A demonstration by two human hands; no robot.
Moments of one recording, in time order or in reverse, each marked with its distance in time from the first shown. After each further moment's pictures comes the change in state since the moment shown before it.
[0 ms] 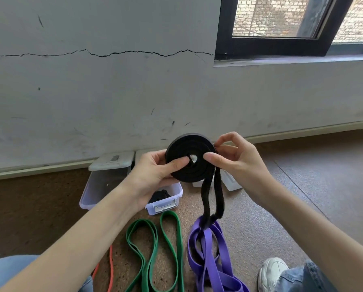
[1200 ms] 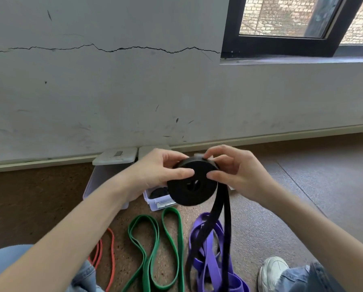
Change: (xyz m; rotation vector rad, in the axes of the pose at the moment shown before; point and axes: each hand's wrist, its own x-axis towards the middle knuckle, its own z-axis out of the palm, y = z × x) left_hand -0.004 0.008 -0.017 0.382 -0.193 -0.061; right_hand -0.009 0.007 0.000 -0.207 -0.228 -0.024
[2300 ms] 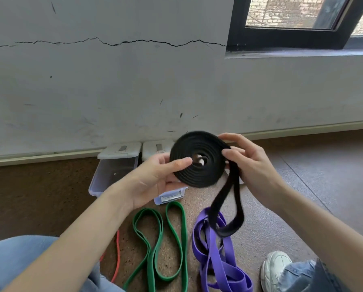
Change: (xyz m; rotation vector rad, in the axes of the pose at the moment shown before) left_hand -0.010 -0.019 0.008 -0.467 -0.001 -0.062; right_hand -0.002 0.006 0.007 0.373 0.155 0.063
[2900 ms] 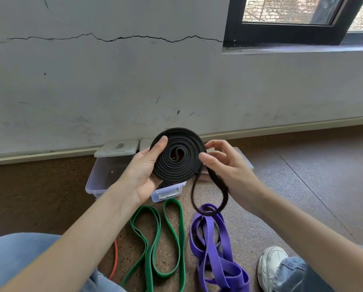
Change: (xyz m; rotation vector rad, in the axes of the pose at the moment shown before) left_hand 0.013 -0.004 0.008 -0.369 0.323 0.108; right_hand -0.003 0.019 0.018 0.050 -0.026 0.085
